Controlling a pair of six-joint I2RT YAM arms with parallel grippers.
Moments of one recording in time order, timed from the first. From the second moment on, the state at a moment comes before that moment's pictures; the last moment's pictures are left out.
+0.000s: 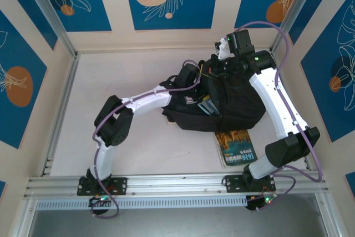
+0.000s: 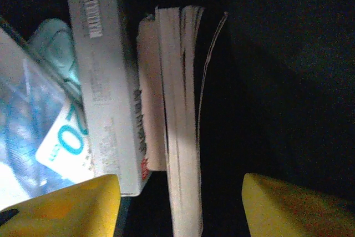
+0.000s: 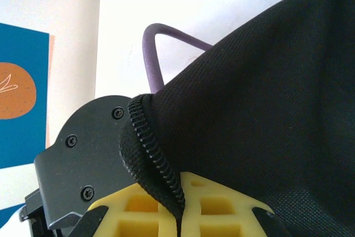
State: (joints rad) left arm -0.81 2.07 1.63 -0.13 0.42 -1.16; right arm 0.33 1.53 1.75 -1.06 -0.47 0.58
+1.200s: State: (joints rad) left arm -0.50 1.42 1.28 -0.52 0.44 -0.78; right arm 0.23 1.80 2.26 -1.25 0.09 0.56
